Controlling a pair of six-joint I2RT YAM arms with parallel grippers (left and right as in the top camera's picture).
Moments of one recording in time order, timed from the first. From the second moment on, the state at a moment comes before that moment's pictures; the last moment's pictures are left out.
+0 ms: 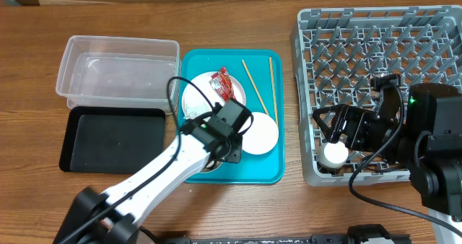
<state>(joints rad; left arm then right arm) -0.68 1.55 1.00 -0.78 -0.04 -0.54 0.08 0.99 1.30 -1.14 -0.50 0.38</state>
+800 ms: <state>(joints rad) -0.51 1.37 1.15 -1.06 0.10 -0.51 0.08 0.99 1.30 -1.14 -0.50 0.38</state>
